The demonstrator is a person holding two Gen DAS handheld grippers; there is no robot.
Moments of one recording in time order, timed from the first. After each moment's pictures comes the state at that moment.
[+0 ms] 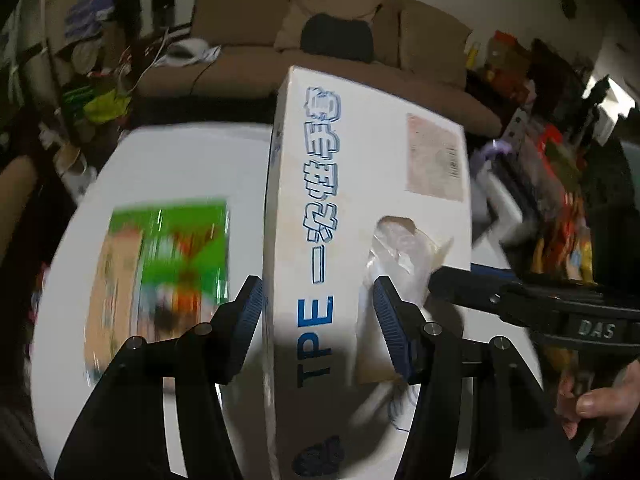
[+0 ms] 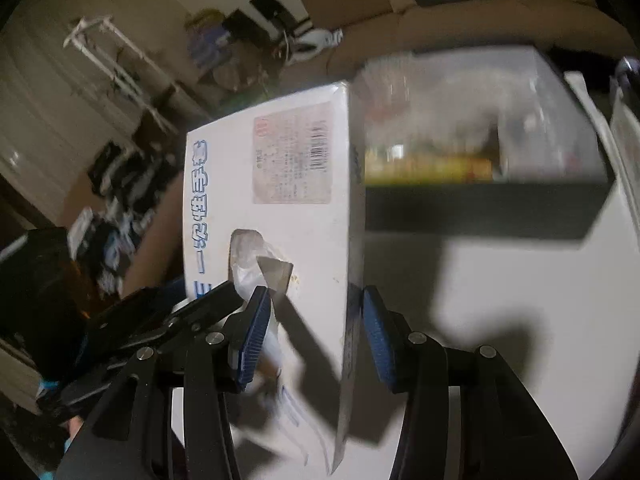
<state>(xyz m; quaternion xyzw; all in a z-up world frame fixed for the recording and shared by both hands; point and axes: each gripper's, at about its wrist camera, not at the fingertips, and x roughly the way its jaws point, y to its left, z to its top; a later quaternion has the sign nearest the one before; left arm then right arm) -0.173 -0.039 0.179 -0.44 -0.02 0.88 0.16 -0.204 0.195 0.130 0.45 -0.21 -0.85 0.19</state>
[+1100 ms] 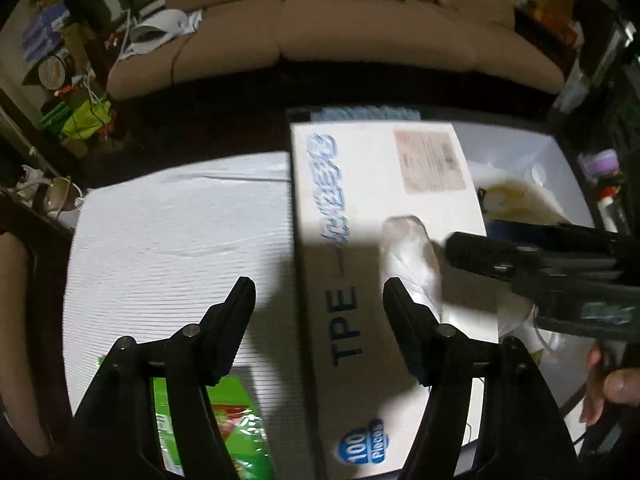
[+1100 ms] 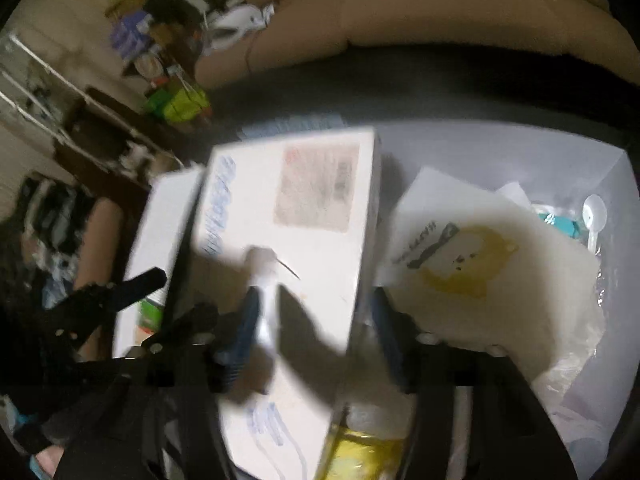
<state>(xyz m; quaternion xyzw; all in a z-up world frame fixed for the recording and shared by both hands) -0.453 0.016 0.104 -0.54 0.08 0.83 0.10 -0.462 0.244 0.067 0.52 -0.19 -0.82 0.12</state>
